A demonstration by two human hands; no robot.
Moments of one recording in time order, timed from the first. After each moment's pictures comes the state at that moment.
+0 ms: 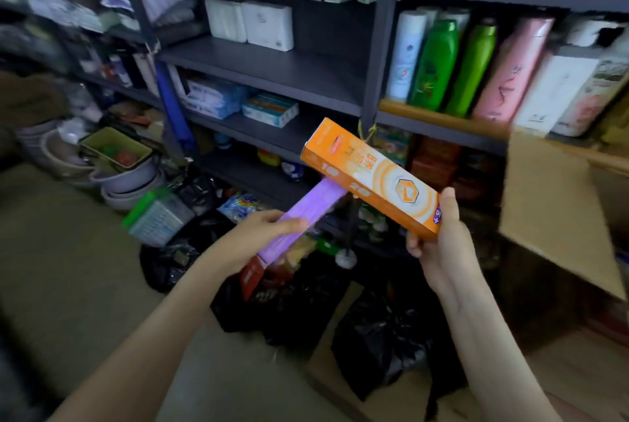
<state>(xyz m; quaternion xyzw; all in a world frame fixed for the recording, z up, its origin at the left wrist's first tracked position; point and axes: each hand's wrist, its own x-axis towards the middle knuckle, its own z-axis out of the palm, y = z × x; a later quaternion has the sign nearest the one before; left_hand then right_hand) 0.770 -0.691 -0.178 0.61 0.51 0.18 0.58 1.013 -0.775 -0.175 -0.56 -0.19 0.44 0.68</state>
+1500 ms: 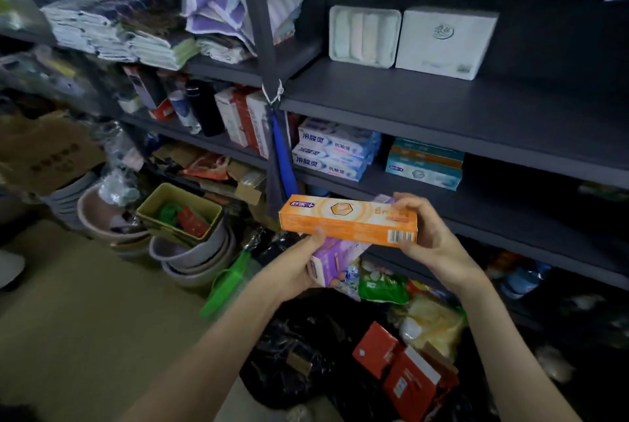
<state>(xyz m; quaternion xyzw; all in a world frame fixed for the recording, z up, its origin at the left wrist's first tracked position) 0.398 -0.141 -0.255 0.43 0.40 0.19 0.79 0.623 -0.223 -0.239 -0.48 -0.55 0.44 0.53</state>
